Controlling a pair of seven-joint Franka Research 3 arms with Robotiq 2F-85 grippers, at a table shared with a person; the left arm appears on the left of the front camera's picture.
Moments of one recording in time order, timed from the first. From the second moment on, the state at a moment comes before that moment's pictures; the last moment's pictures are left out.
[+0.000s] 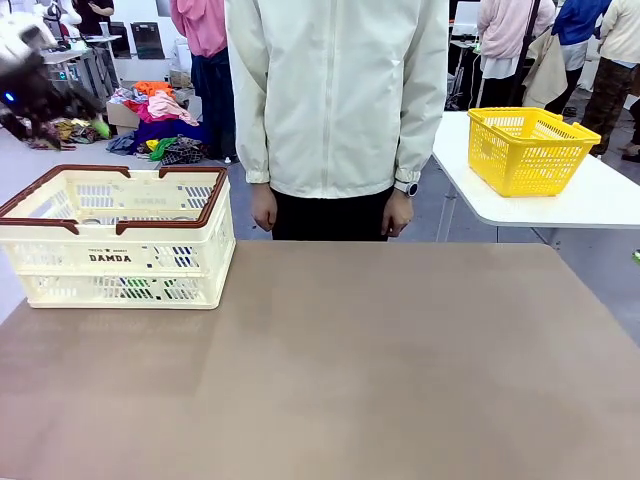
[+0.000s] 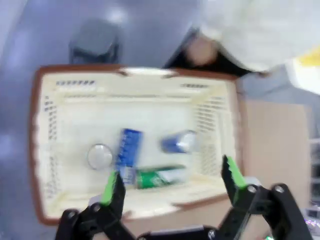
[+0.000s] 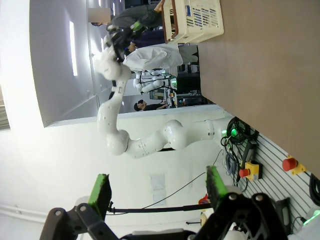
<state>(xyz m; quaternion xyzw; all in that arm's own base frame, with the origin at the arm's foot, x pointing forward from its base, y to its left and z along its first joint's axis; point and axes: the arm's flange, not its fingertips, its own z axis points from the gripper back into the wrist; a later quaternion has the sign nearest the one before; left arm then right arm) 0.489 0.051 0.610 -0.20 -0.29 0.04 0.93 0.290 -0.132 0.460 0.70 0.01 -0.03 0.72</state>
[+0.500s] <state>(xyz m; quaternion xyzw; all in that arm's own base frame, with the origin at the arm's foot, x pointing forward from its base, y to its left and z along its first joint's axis) 0.303 0.138 0.536 -0.56 -0.18 -0.06 0.80 0.290 -0.132 0.460 0.70 0.01 -0.03 0.72</state>
